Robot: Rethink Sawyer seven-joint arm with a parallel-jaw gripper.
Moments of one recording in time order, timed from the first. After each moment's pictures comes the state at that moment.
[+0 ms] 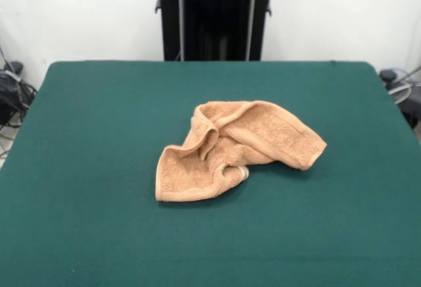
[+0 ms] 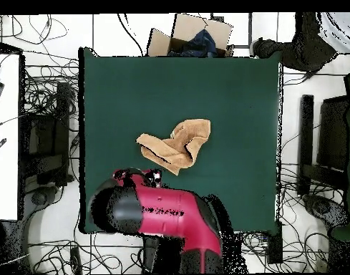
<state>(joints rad) -0.07 -1.10 -0.04 2.01 0.00 0.56 1.58</state>
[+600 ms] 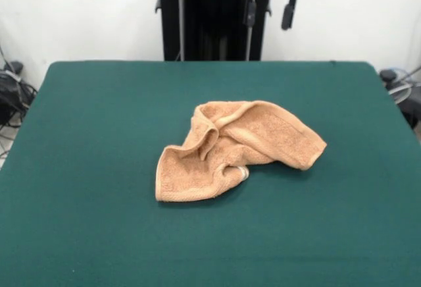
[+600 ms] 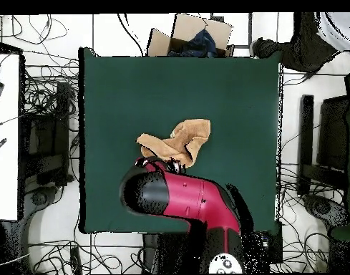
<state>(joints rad) -0.15 -0.98 -0.04 1.97 0.00 0.46 1.58</state>
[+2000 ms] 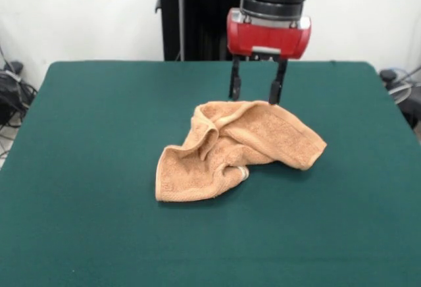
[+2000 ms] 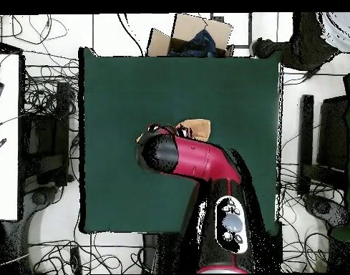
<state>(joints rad) -0.15 -0.73 -0.05 1.73 0.05 0.34 1.58</state>
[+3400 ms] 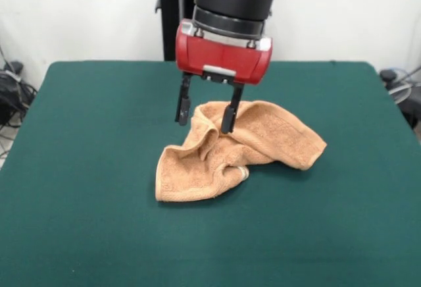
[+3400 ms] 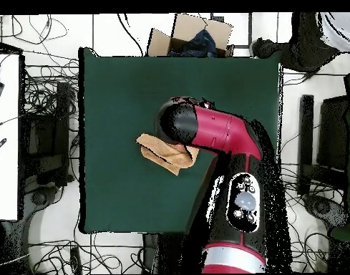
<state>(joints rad) -0.15 -0.62 -0.14 1.47 0.02 0.44 1.58</state>
